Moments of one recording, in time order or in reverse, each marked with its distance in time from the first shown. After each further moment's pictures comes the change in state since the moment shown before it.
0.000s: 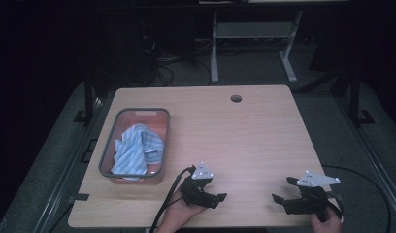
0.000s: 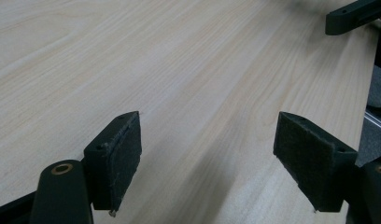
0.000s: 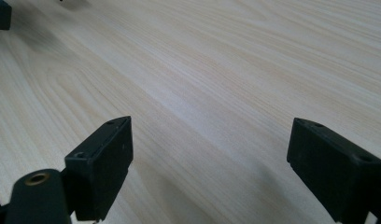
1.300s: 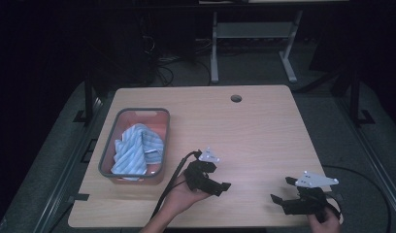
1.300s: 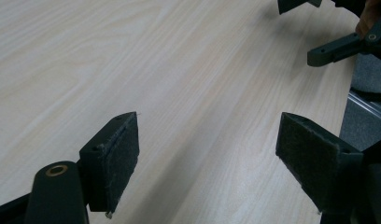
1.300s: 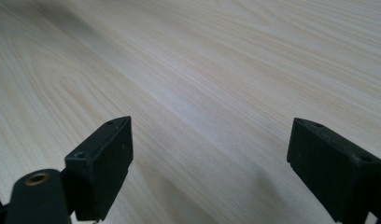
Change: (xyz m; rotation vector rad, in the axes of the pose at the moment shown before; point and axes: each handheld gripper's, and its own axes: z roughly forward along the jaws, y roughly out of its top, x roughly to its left) left arm 0.004 0.052 -0.012 0.065 -0.037 0.021; right arm 0.005 0.002 0.001 -0.004 -0.008 -0.015
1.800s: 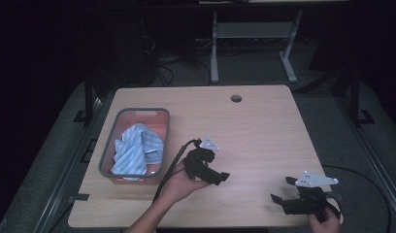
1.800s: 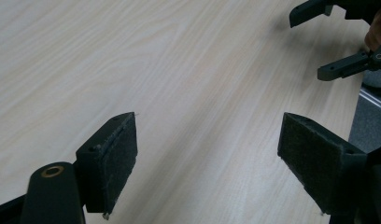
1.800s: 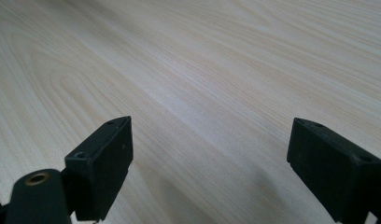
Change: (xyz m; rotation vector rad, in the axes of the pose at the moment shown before) left arm 0.012 0.025 -0.012 0.038 0.026 0.029; right arm -0.001 0.000 0.000 0.000 0.001 -0.002
